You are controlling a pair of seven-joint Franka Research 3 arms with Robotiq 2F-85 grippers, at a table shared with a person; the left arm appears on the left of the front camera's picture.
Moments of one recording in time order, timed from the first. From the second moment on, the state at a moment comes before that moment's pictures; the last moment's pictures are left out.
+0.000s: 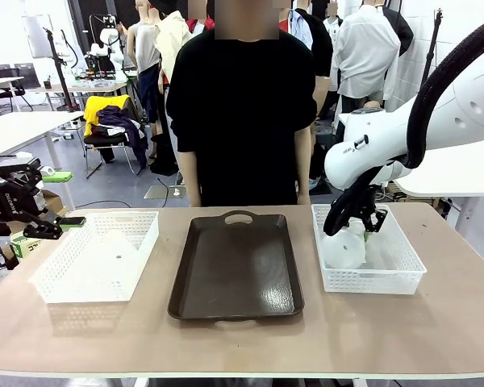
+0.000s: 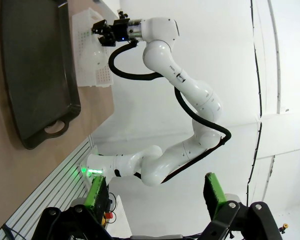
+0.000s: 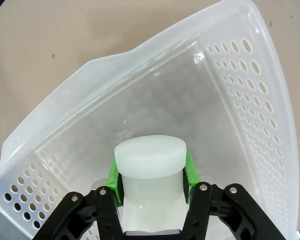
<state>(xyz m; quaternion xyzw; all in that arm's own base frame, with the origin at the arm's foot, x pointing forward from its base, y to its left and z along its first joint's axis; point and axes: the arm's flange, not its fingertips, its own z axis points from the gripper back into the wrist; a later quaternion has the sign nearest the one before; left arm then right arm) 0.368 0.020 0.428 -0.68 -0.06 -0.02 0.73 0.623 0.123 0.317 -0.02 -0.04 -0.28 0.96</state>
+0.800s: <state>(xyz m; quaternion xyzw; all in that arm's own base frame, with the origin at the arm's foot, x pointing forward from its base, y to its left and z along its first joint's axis) 0.368 0.020 0.428 -0.68 -0.06 -0.02 0.73 0.623 0.124 0.317 -0.02 -0.04 -0.28 0.96</state>
